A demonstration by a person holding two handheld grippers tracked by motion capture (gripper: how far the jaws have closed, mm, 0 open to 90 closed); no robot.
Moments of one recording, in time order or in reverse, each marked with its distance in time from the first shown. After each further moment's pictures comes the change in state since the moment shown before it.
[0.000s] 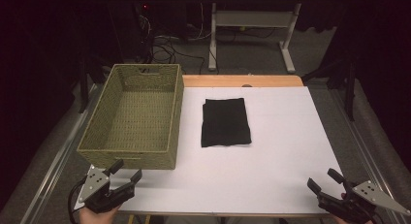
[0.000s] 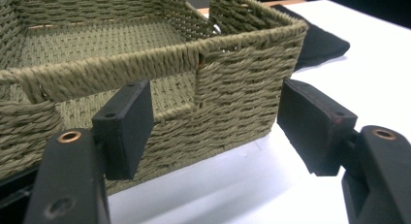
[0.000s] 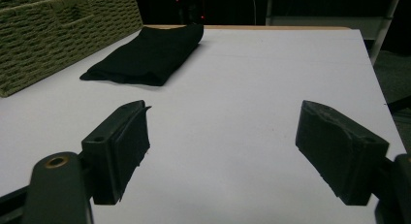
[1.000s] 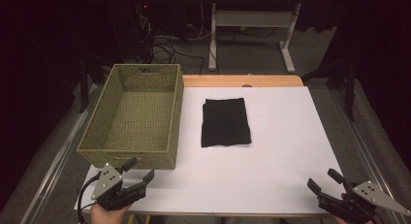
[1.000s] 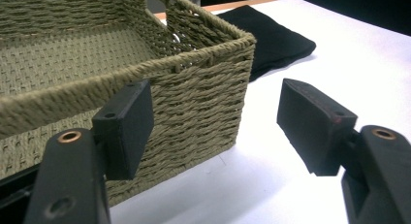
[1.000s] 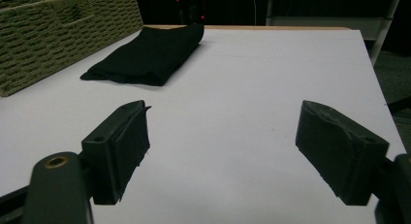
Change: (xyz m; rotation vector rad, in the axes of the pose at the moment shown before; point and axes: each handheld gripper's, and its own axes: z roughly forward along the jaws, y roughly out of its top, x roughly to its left) left arm -0.022 0.012 0.014 0.018 -0.084 0.051; right arm 0.000 0.000 0.000 0.000 0.000 -0.003
